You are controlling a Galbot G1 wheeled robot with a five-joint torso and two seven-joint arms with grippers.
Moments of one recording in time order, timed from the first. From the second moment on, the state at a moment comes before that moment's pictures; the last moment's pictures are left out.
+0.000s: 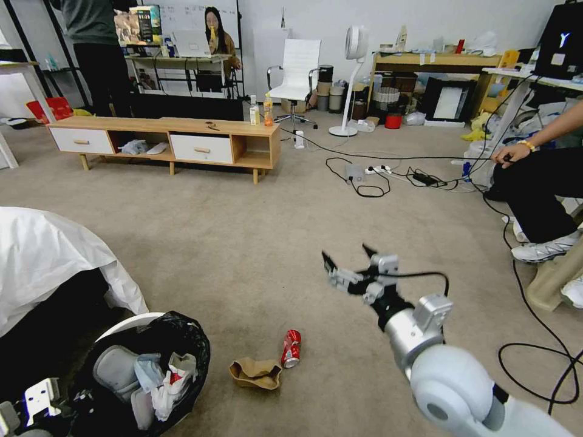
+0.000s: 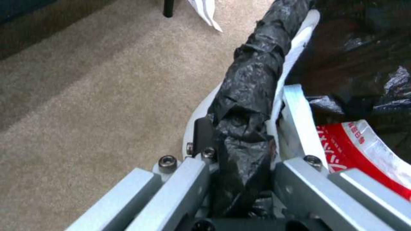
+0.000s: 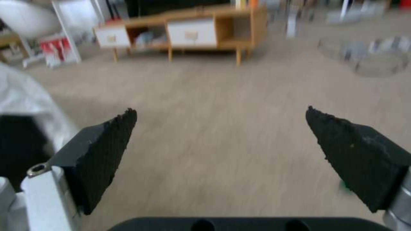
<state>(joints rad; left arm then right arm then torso) 1.68 -1.31 -1.06 -2.19 -0.93 0.74 -0.34 -1.00 0.84 0.01 2.24 0.82 -0.23 0.49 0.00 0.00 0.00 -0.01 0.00</state>
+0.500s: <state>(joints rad) 1.68 -1.32 -1.04 -2.17 -0.92 0.74 -0.33 -0.91 0.95 -0.13 2.04 1.30 -0.52 0.68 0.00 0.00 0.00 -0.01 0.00</state>
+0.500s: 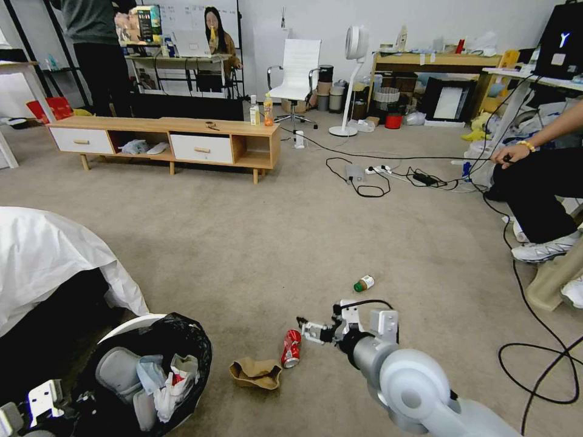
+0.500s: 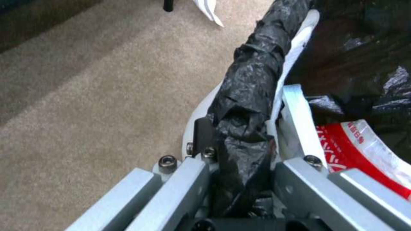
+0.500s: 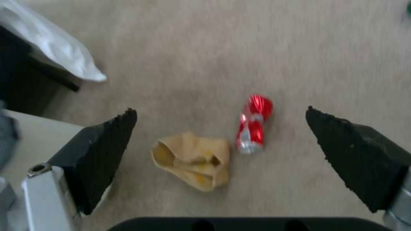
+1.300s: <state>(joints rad) 1.68 -1.34 -1.03 -2.15 -0.90 0.74 -0.33 -0.78 1.11 -0.20 1.58 1.26 -0.51 0.59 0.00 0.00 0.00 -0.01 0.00</state>
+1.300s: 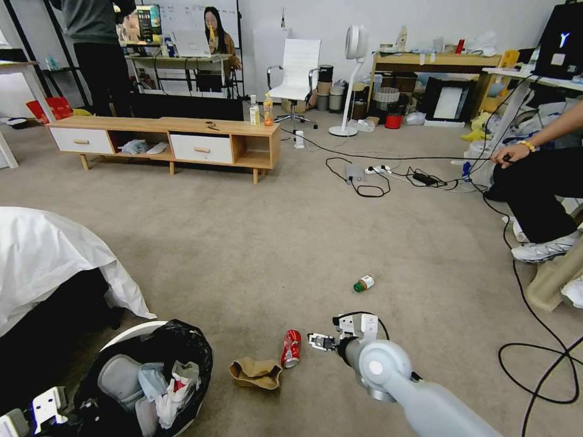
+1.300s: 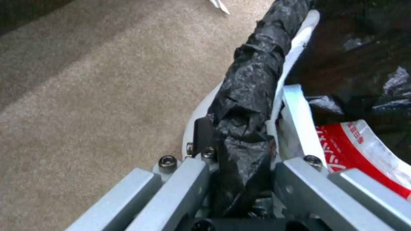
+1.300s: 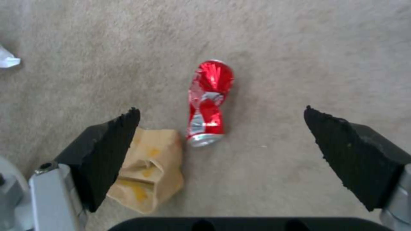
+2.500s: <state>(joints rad) 1.68 -1.34 -1.03 -2.14 -0.89 0.74 -0.33 -0.69 1.32 -0.23 1.12 1.06 -0.45 0.34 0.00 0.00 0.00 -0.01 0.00</state>
